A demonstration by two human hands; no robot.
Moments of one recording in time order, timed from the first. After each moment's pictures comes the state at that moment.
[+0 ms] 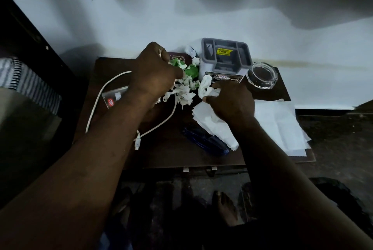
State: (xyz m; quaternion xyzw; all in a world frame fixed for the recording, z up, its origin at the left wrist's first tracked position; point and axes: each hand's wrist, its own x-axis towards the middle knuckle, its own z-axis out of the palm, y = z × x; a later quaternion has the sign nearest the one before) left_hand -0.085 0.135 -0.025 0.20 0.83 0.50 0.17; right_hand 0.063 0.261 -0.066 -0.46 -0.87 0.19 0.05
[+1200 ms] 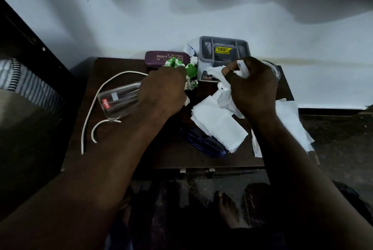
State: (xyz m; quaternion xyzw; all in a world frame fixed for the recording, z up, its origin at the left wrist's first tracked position) left_hand -0.055 0.148 -0.047 0.45 0.88 0.13 0.01; right_hand 0.081 0.280 -0.035 -0.43 -0.80 0.30 0.30
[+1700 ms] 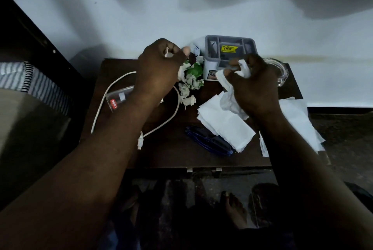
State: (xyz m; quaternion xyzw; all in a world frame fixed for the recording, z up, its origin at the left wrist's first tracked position) left_hand -0.080 0.146 -0.029 0.23 0.80 0.55 0.12; right_hand 0.080 0.272 -0.031 -0.40 -0.80 0.35 0.28
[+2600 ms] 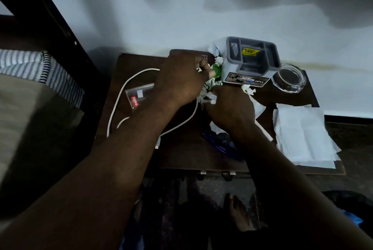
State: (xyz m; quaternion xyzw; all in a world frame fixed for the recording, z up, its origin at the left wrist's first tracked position) left_hand -0.091 0.133 -0.039 0.36 0.84 0.39 0.10; right_hand 0.030 0.221 -0.081 -0.37 -0.92 0.16 0.05
